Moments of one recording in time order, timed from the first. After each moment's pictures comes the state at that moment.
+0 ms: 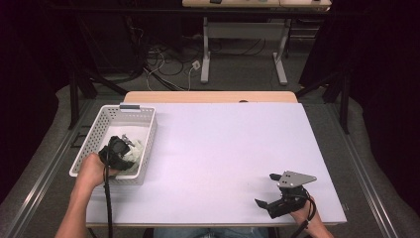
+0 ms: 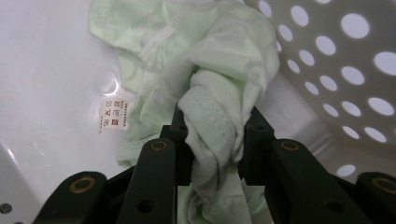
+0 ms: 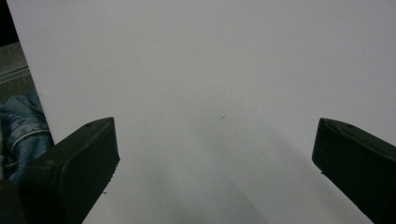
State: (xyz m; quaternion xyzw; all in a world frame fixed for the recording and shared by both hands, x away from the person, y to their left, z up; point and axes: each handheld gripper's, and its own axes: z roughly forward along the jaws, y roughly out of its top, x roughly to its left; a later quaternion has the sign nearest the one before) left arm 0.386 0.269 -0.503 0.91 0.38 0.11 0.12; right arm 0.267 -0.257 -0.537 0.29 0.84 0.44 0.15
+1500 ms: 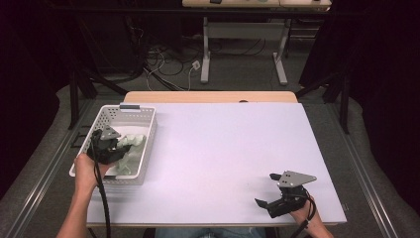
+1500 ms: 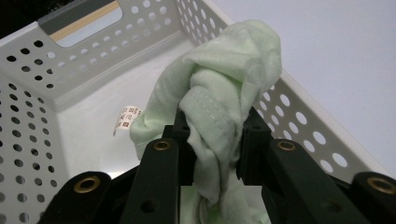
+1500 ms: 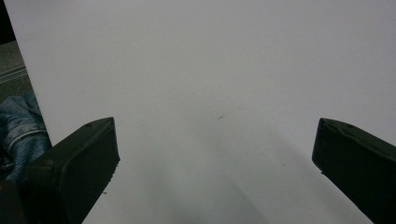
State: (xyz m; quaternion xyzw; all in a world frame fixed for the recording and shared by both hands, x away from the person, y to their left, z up) left arm 0.368 0.283 -0.471 0.83 0.41 0.24 0.29; right arm 0.268 -0.258 -0.537 0.29 0.83 0.44 0.15
